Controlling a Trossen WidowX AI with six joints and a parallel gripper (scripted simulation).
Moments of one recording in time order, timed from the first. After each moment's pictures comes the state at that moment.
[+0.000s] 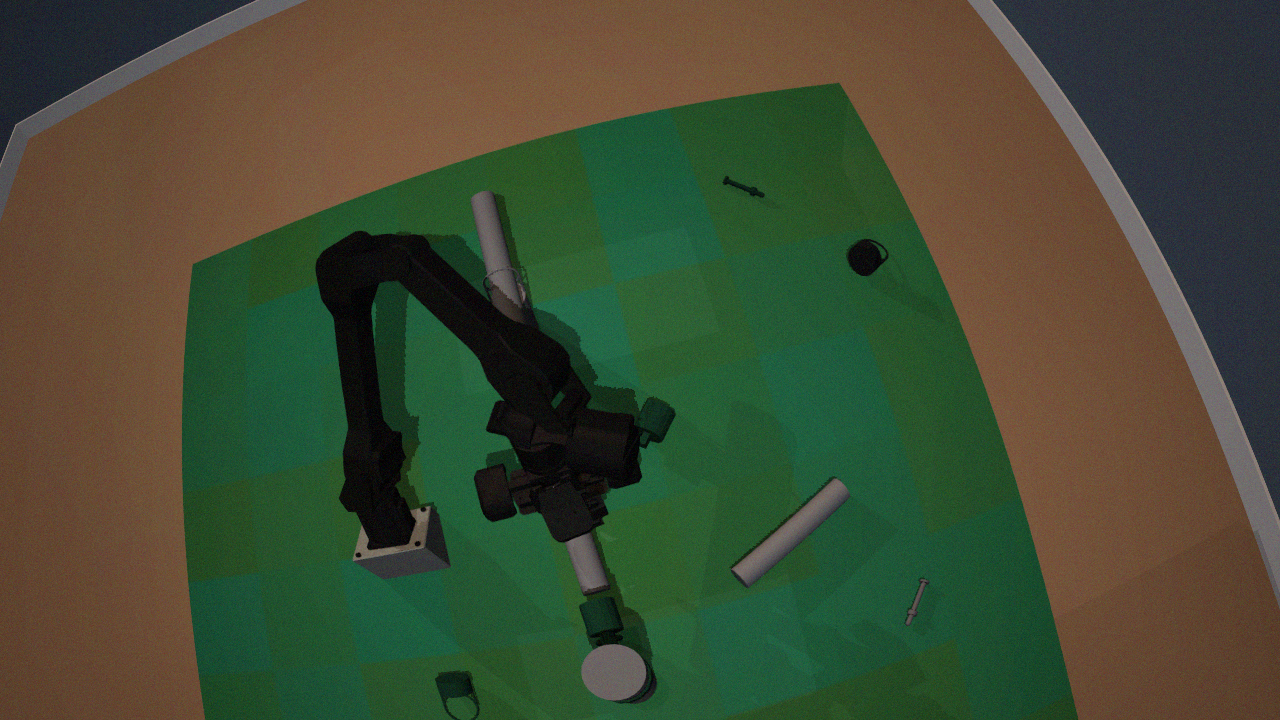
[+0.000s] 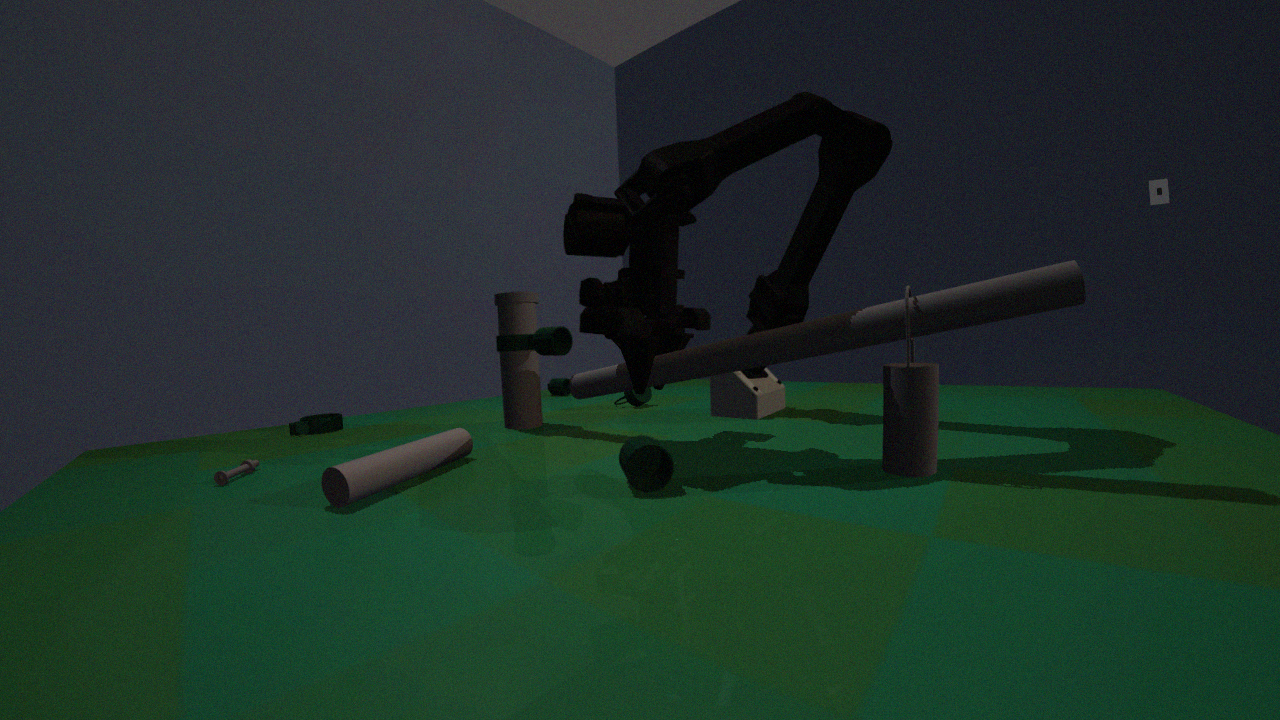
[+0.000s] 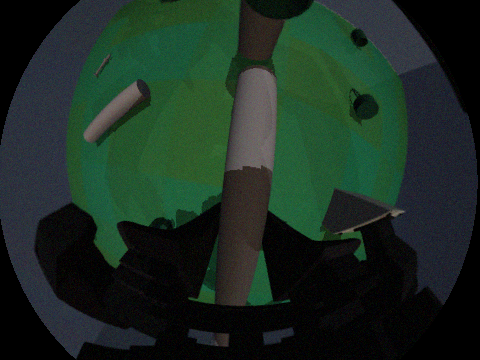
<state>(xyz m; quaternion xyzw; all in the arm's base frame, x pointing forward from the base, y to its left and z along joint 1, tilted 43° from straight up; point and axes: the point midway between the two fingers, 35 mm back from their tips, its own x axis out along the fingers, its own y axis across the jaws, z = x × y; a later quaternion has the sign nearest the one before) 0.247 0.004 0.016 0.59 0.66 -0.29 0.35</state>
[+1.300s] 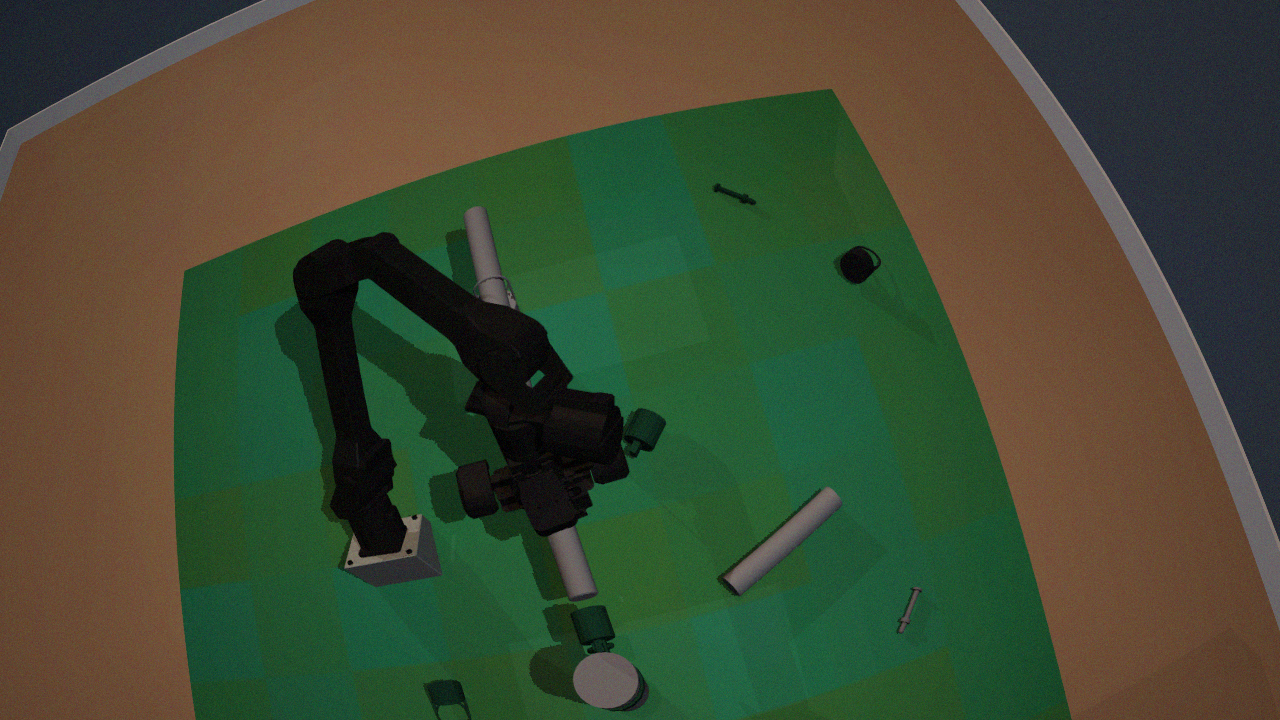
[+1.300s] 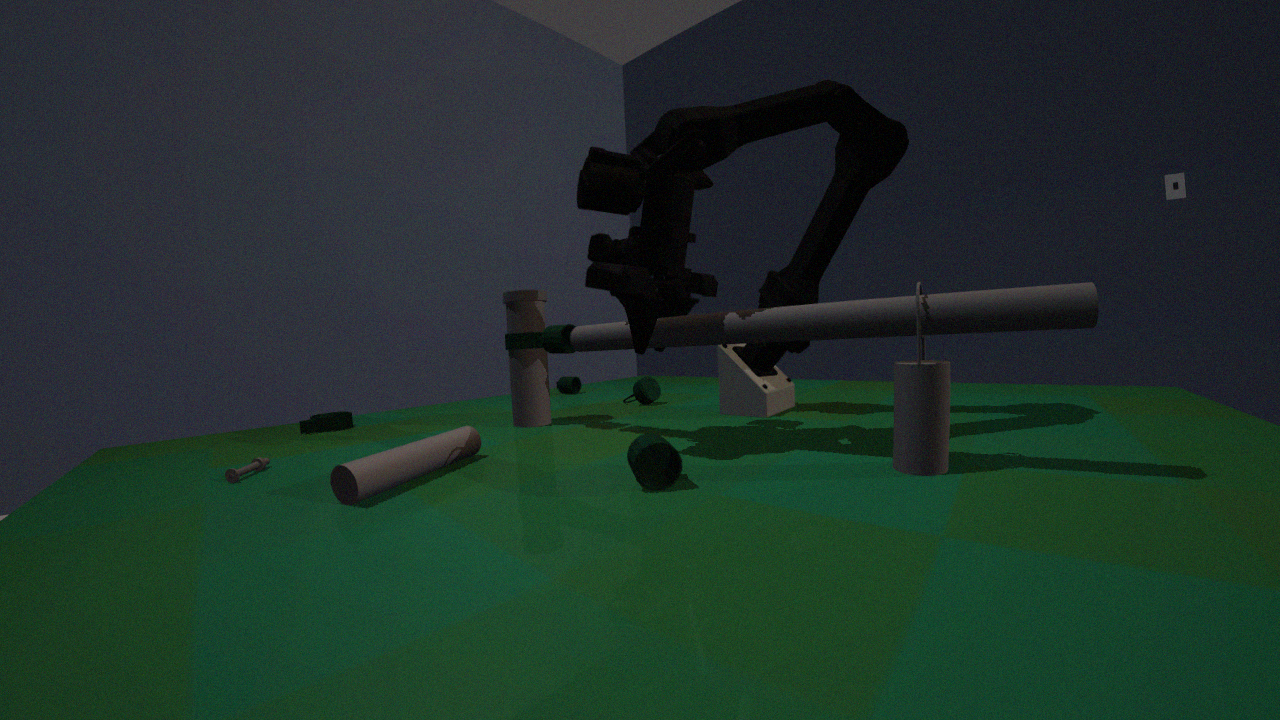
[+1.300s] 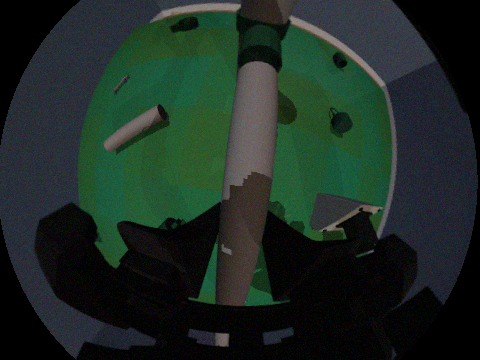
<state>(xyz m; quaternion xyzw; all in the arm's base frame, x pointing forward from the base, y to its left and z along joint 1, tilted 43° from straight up) 0.250 -0.030 0.045 0.57 0.64 -0.33 0.39</state>
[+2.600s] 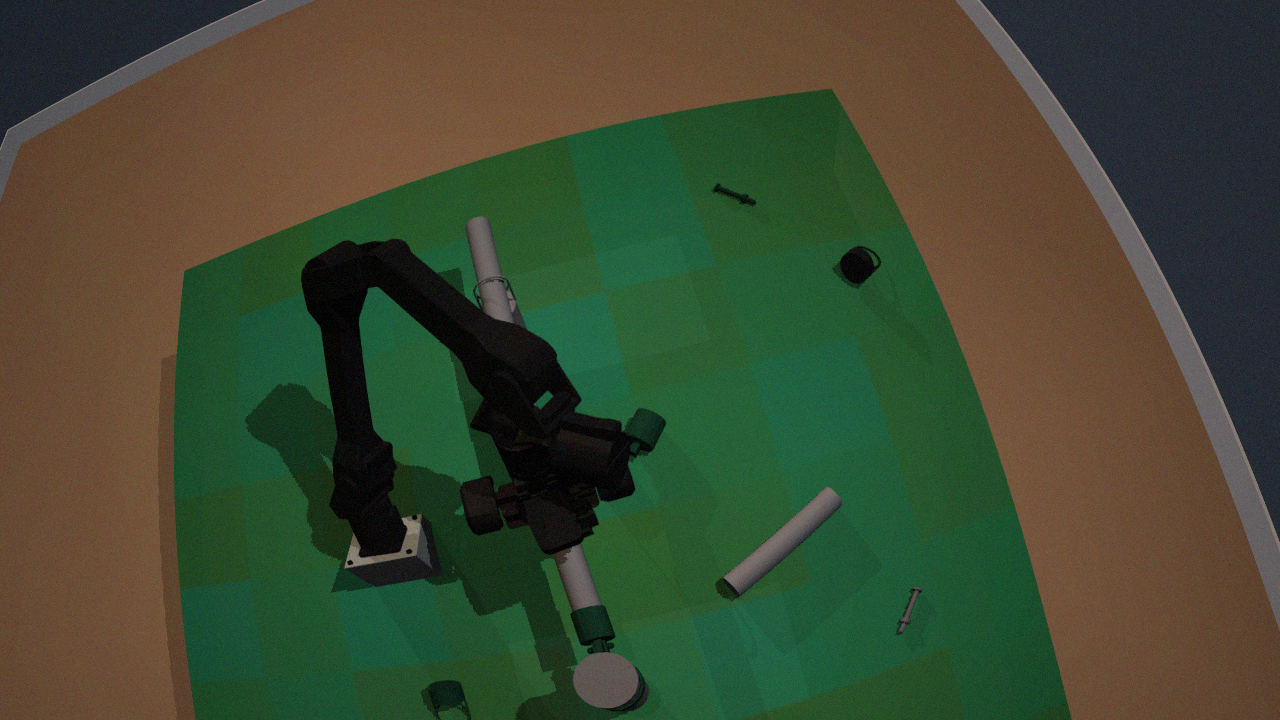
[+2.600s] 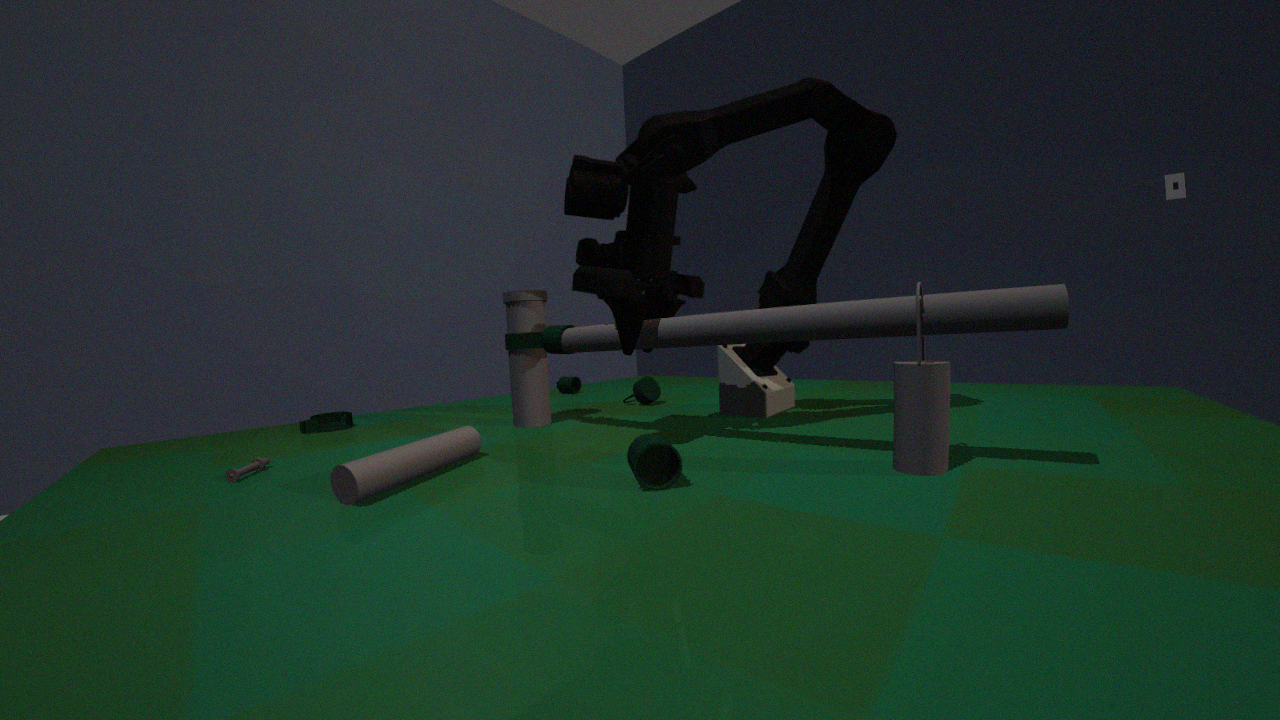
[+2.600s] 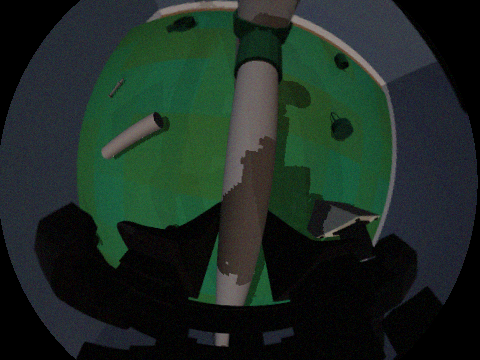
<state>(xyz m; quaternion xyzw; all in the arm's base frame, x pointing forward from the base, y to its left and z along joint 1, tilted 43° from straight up) 0.252 -0.044 0.031 0.57 0.65 -0.32 0.38</state>
